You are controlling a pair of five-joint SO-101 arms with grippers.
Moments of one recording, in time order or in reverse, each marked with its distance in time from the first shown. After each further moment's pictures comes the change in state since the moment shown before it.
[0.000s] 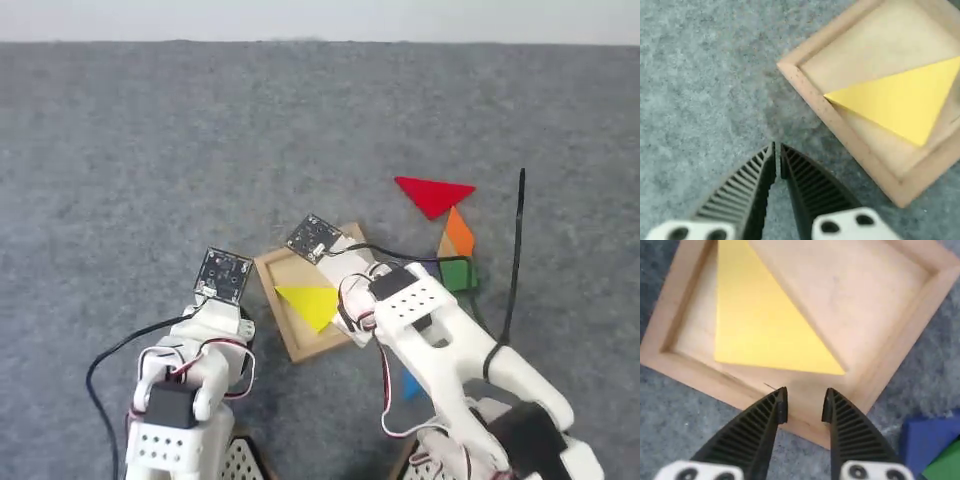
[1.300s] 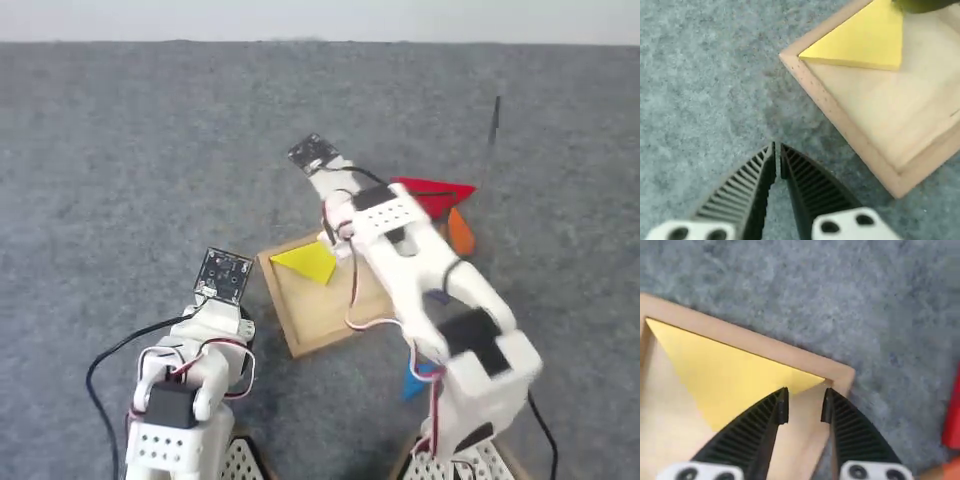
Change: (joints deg) left arm 0.1 0.0 0.0 0.0 0.0; right arm 7.6 28.7 -36.2 2.5 -4.7
